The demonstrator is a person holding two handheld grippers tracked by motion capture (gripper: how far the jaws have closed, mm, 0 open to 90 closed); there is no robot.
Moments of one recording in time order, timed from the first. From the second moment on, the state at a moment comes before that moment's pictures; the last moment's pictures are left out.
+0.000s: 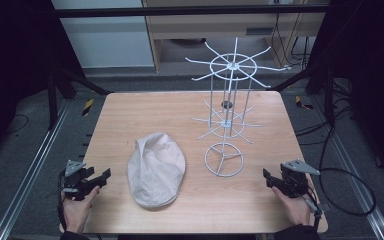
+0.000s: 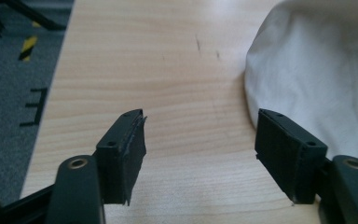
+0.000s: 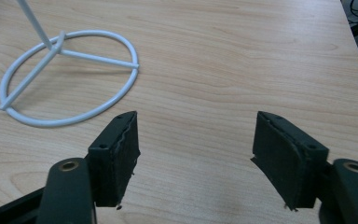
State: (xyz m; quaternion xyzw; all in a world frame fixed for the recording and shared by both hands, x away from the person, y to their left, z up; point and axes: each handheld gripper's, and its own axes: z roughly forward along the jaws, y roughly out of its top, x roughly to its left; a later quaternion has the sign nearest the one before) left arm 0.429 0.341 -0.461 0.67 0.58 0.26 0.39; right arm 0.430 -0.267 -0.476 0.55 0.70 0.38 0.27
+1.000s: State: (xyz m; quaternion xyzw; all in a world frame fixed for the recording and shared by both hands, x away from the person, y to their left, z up) left arm 0.409 0.294 -0.425 0.69 0.52 0.25 0.43; right arm 0.422 -0.247 -0.467 0.52 0.71 0.38 0.28
